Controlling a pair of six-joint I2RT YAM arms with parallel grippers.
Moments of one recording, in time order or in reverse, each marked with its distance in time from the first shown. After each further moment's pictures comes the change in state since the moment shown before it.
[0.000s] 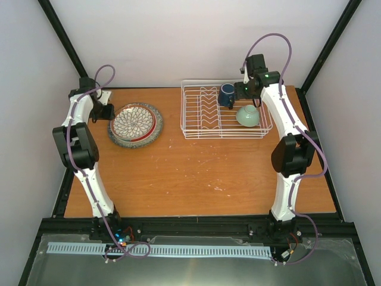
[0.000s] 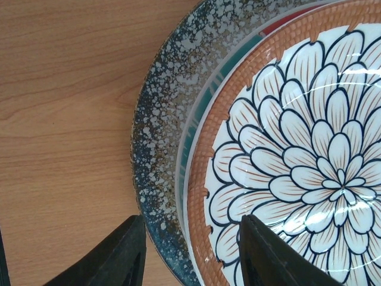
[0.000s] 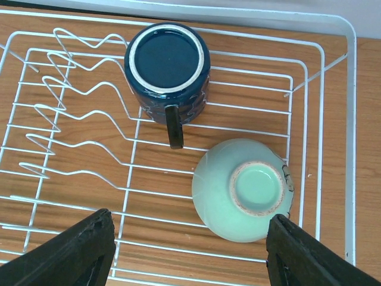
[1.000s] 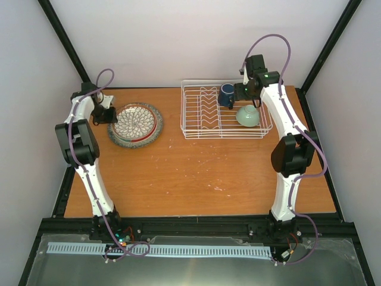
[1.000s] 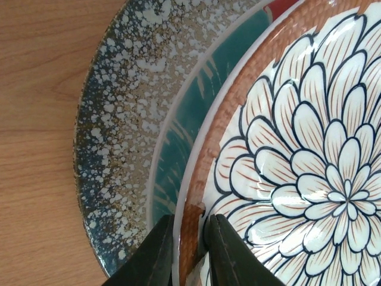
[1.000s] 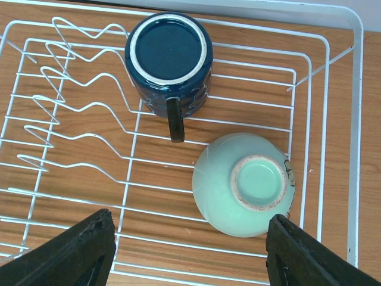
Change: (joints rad) left arm 0.007 0.102 0.033 -0.026 0.114 -0.023; right arm 0.006 0.002 0.000 -0.018 -0.003 -0.009
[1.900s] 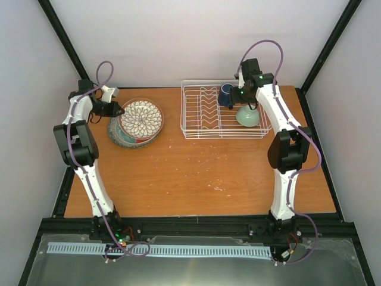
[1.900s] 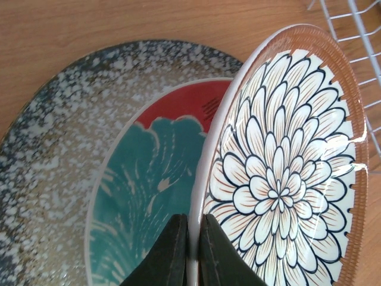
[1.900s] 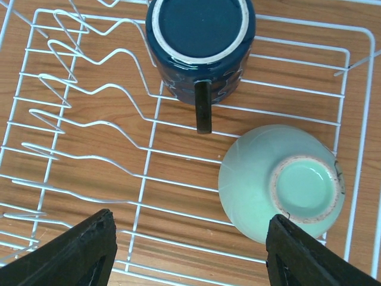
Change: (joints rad) left arm 0.006 -0.030 -0.005 0.067 0.340 0.111; right arm 0.006 0.073 0.011 -0.003 -0.073 -0.002
